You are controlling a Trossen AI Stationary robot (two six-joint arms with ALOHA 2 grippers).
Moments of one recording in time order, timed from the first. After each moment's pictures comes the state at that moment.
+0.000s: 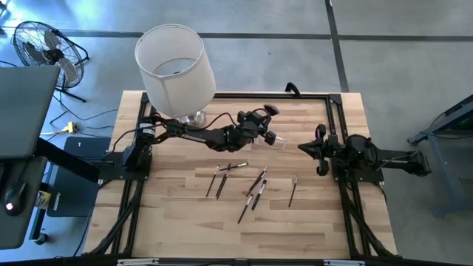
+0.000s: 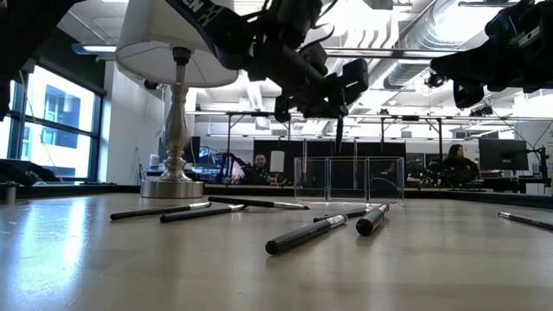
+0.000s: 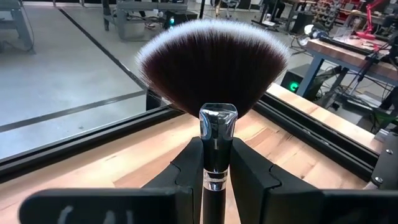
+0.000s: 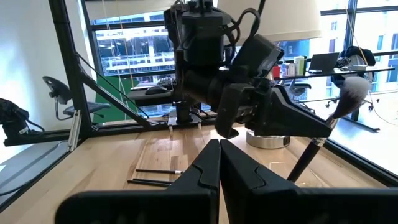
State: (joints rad) left arm 0.09 2.07 1.42 0.42 -0.67 -0.37; right arm -0.09 0.01 0.01 0.12 0.01 0.09
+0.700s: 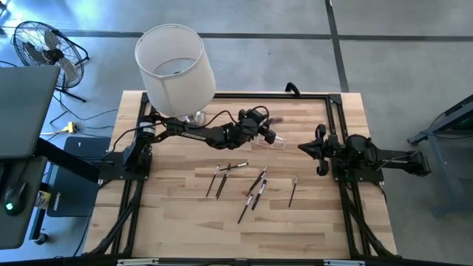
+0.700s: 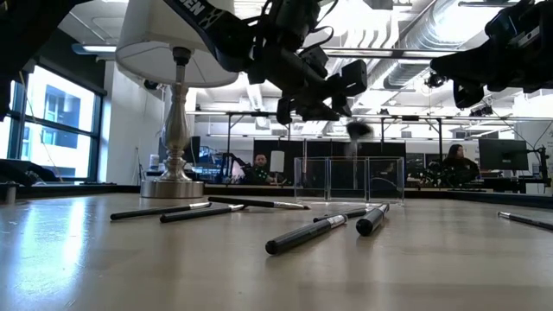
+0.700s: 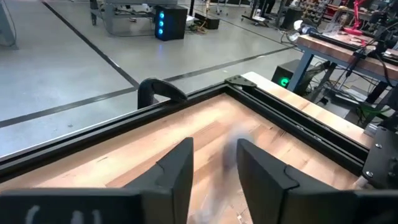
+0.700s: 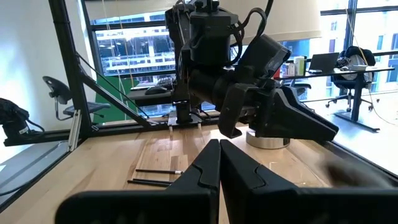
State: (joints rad) left arm 0.11 2.06 1.42 0.42 -0.61 -0.36; right arm -0.09 0.01 0.01 0.12 0.01 0.09
